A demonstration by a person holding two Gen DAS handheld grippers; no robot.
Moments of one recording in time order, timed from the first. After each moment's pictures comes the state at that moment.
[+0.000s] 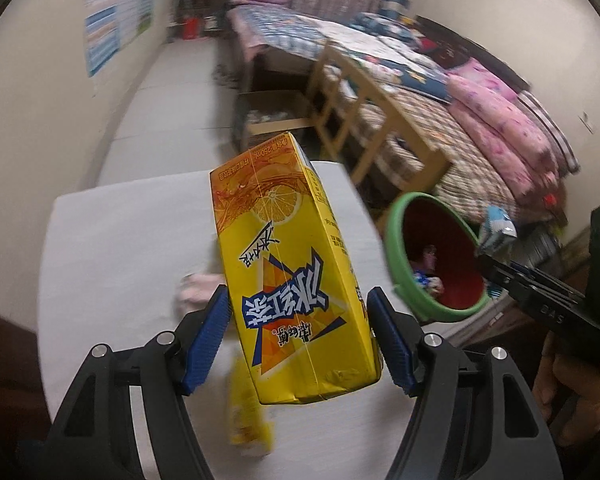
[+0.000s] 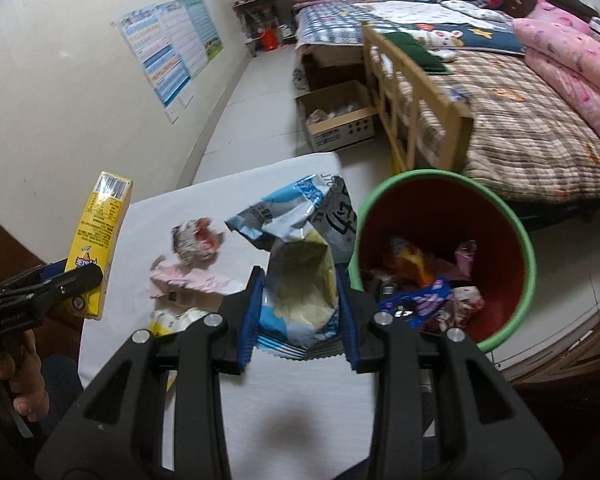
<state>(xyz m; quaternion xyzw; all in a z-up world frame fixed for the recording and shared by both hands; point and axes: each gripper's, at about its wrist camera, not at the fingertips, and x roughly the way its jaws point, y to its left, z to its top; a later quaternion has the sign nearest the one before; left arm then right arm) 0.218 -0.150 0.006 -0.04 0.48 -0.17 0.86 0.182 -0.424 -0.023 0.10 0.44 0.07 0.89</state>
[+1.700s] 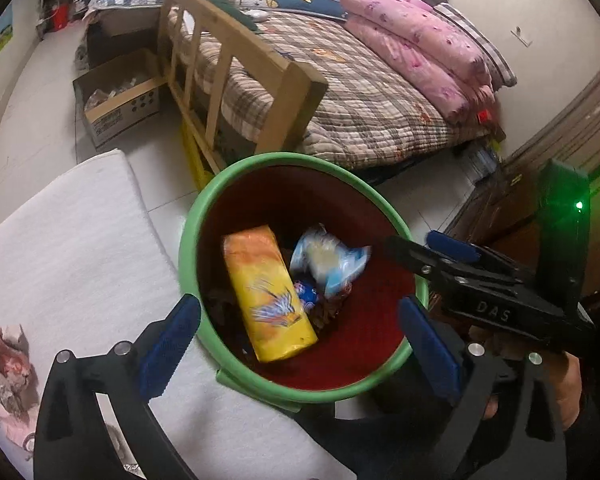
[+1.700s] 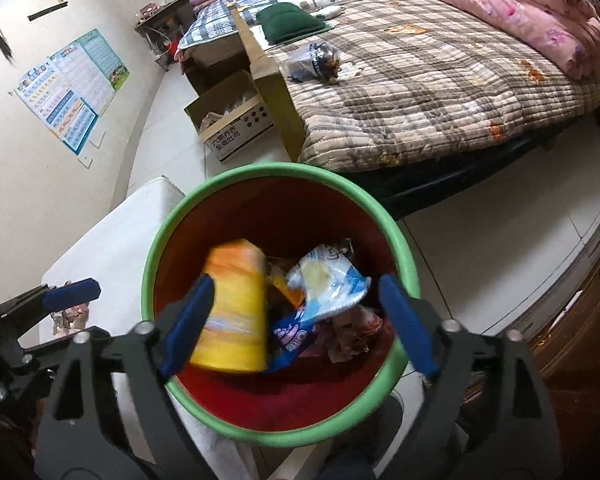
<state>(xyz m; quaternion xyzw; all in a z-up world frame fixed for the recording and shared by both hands) 0.303 -0.379 -0.068 0.02 0.54 -0.34 0.77 0.235 -0.599 -0.106 0.19 0.46 -0.05 0.86</state>
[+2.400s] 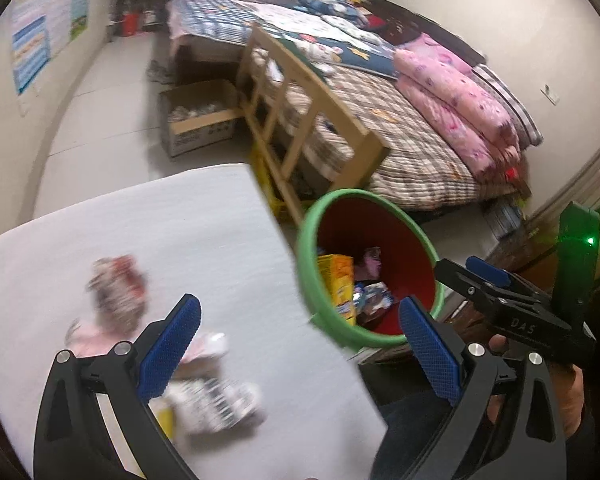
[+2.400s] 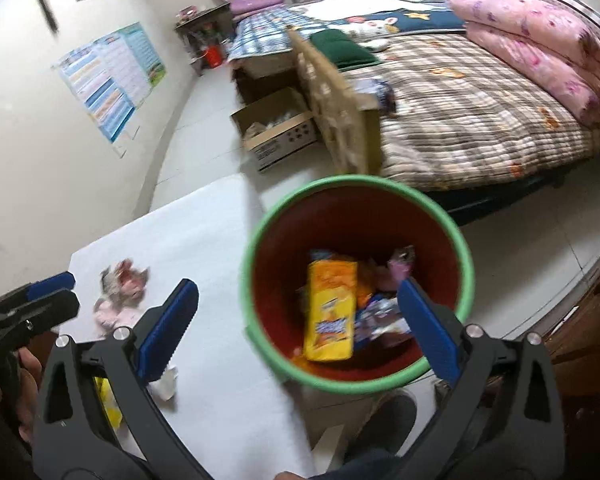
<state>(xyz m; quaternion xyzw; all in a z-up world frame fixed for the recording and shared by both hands) 0.255 -0.234 -0.003 -0.04 0.49 -0.25 0.83 0.201 -0.499 -0.044 0.14 0.43 0.00 0.89</state>
